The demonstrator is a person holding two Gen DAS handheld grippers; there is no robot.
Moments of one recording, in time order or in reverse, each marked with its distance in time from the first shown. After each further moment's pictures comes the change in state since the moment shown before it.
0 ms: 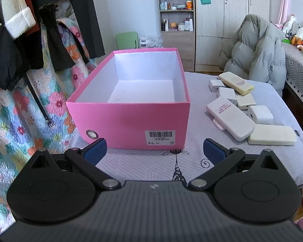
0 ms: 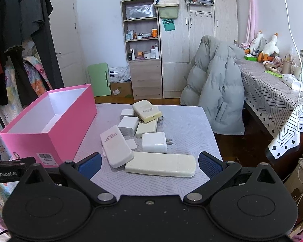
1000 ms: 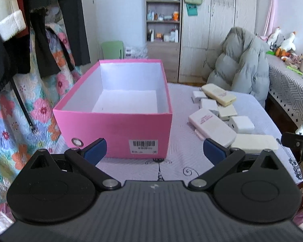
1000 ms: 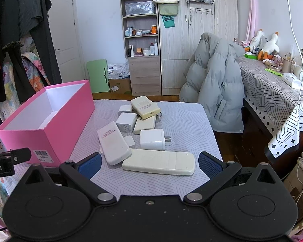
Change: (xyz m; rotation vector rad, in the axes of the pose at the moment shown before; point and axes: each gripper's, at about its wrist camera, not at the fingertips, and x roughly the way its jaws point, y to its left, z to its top) left arm -0.011 0.000 0.000 -0.025 -0.072 -0.108; right arm 0.008 -0.001 0.000 -0.006 0.022 -0.007
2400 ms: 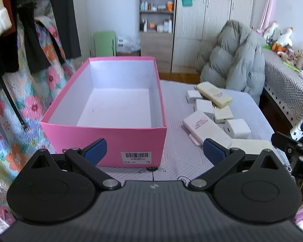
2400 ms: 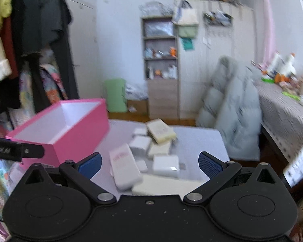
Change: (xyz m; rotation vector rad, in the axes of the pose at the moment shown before) left arm 0.026 0.007 0.040 -0.003 0.117 -0.067; right arm 0.014 -0.004 0.004 -0.083 -0.163 0.127
